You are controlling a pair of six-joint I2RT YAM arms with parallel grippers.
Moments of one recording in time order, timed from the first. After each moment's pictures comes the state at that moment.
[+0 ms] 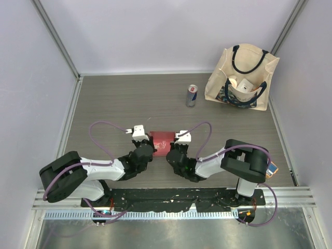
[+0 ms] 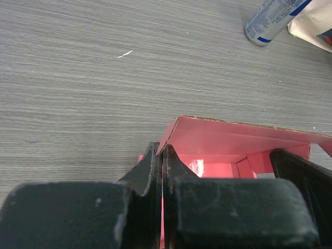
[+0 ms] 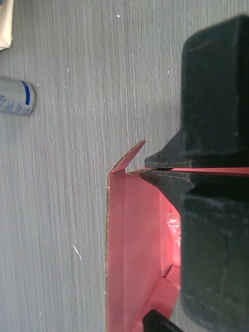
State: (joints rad) left arm -1.00 1.33 0.36 0.60 -0.85 -0.61; right arm 1.20 1.76 0.57 0.88 1.15 0.39
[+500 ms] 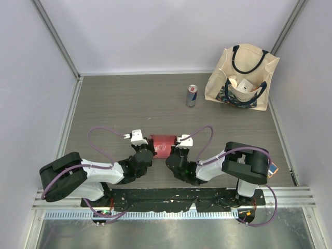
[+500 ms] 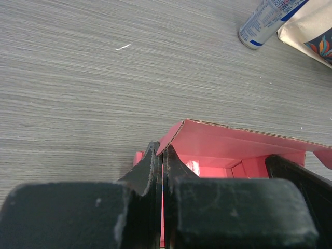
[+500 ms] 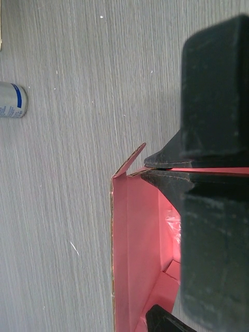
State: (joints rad) left arm -1.07 1.32 0.30 0.66 -0.93 -0.67; right arm 1.25 1.74 0.57 0.80 1.21 0.53
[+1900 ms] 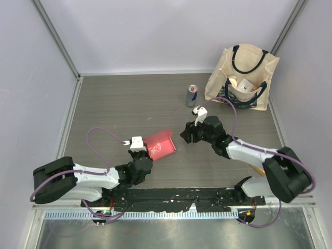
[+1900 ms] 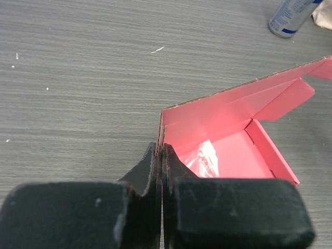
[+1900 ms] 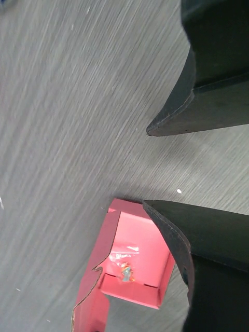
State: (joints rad) left arm -1.20 1.22 0.26 0.54 -1.14 -0.60; right arm 0.60 1.27 0.53 0.30 -0.11 0.24
